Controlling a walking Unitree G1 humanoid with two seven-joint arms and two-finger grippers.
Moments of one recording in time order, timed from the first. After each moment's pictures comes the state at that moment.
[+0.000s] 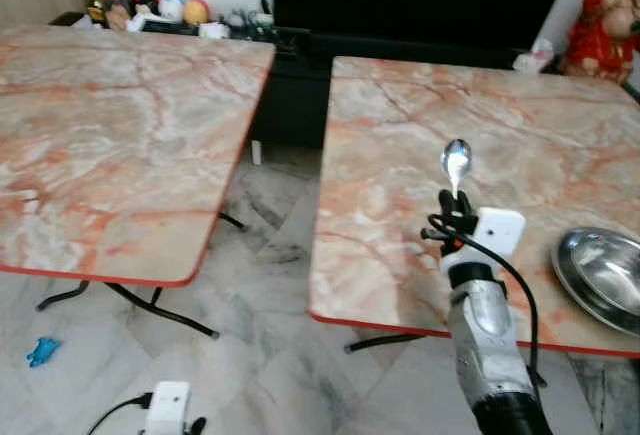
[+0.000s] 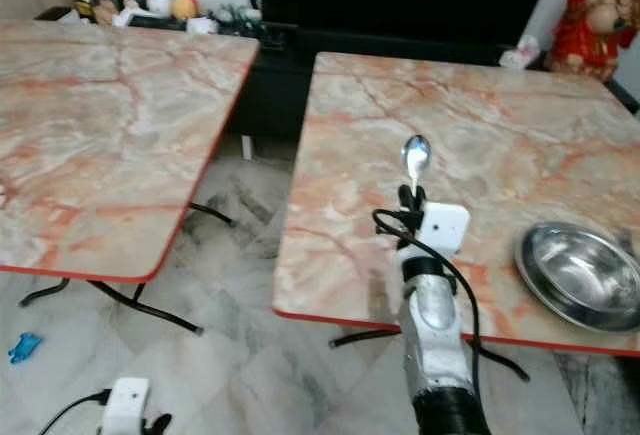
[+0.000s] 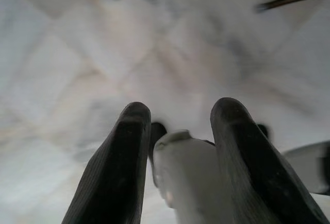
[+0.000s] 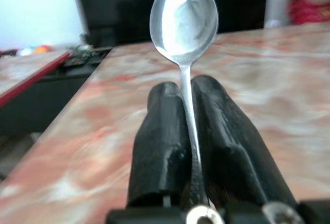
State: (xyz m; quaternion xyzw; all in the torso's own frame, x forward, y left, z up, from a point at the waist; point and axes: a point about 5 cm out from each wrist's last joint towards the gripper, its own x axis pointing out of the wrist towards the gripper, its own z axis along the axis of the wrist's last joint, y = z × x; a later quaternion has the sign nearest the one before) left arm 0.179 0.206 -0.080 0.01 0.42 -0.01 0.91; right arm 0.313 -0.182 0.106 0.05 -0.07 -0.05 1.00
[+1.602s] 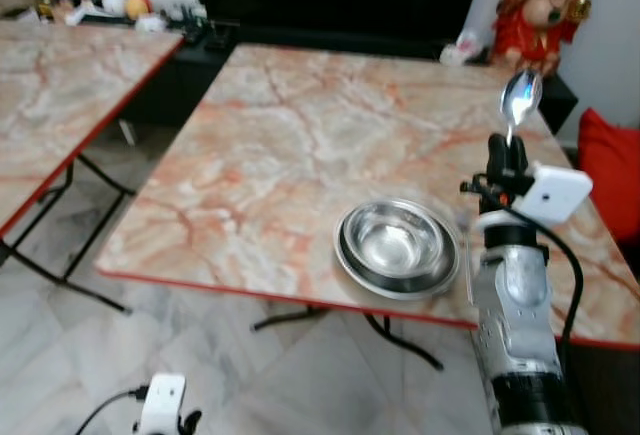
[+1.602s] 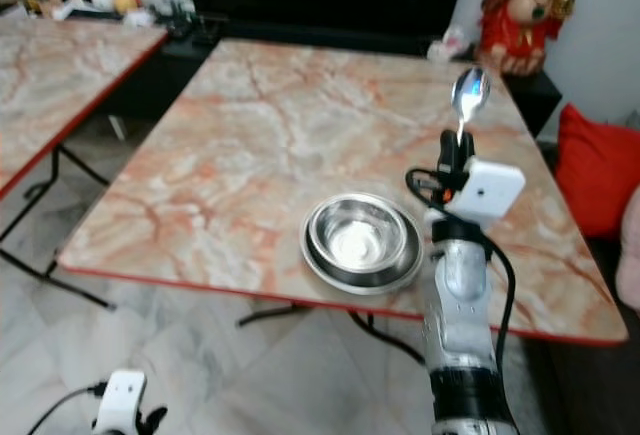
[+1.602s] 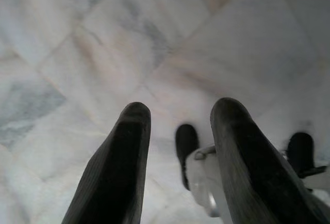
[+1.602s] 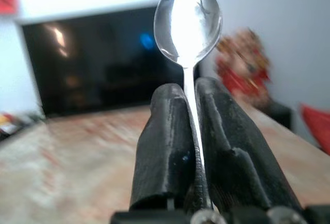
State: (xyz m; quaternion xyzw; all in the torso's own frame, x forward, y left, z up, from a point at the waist) left arm 0.189 0.227 -0.070 0.04 0.40 0.01 0.91; right arm 0.316 -0.194 0.168 0.04 -0.19 -0.08 0.98
